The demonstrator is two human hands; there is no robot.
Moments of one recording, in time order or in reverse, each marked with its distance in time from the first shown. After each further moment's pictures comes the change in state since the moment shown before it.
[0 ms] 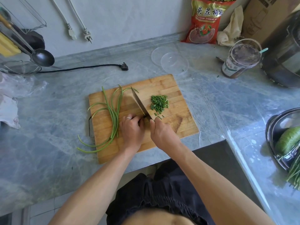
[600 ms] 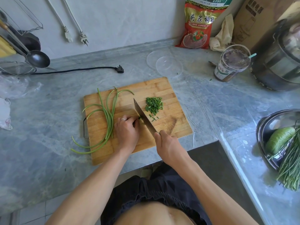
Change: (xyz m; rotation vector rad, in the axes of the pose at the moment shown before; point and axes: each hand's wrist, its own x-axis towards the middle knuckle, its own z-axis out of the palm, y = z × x) left_hand -0.001 -0.002 0.004 -0.011 0.036 0.044; right_hand -0.044 0.023 -0.021 -0.055 -0.150 0.032
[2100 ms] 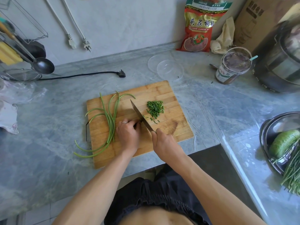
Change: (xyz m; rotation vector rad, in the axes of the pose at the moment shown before) left_hand 0.005 0.003 0.003 -0.039 0.001 -0.076; right_hand 0.015 -0.009 0.001 0.049 0.099 -0.015
